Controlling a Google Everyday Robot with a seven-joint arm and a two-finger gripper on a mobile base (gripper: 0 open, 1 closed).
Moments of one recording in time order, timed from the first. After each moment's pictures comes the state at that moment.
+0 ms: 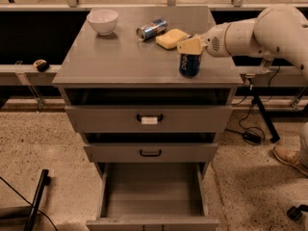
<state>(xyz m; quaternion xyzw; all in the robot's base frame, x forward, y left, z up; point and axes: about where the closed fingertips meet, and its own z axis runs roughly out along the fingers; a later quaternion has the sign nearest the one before) 0.716 -0.123 0.912 -0.27 0.80 0.20 0.49</state>
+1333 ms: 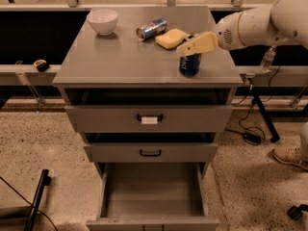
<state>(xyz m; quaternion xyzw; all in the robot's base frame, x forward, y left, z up) 0.702 -0.135 0.936 -0.33 0.79 0.18 0.48</state>
